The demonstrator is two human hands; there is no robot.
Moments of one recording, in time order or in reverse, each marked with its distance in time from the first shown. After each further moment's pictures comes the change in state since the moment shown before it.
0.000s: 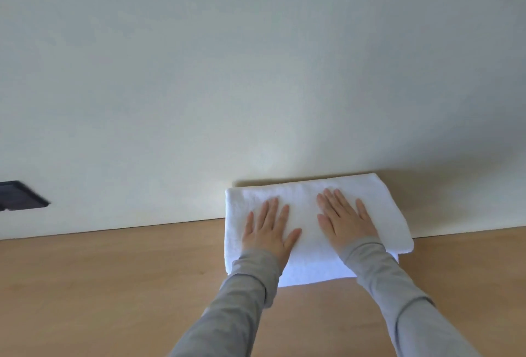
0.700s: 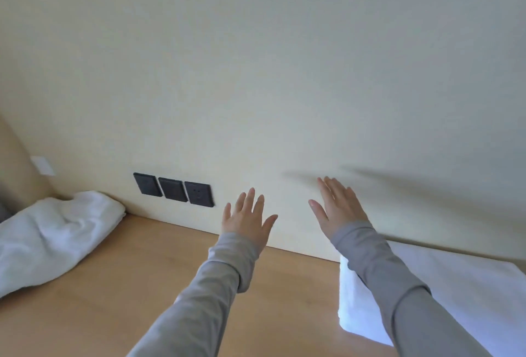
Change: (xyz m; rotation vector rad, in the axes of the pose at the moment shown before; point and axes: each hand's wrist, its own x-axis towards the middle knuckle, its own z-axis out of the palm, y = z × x) left_hand -0.152 -0.222 -0.171 0.075 0.300 -0.421; right_hand -0.013 -0.277 -0.159 0.096 0.317 -0.408
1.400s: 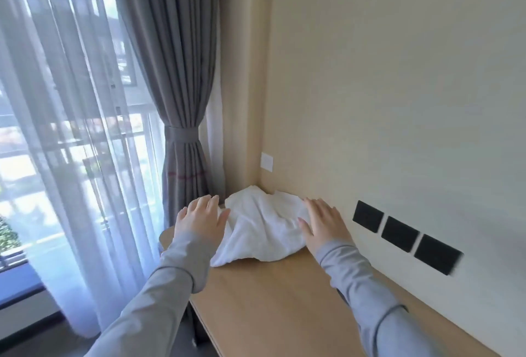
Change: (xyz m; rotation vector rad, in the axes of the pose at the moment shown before) left_hand -0.247 -0.562 -0.096 -0.046 0.336 -0.714; right_hand 0.008 -0.584 0.035 0.143 0.017 -0.605
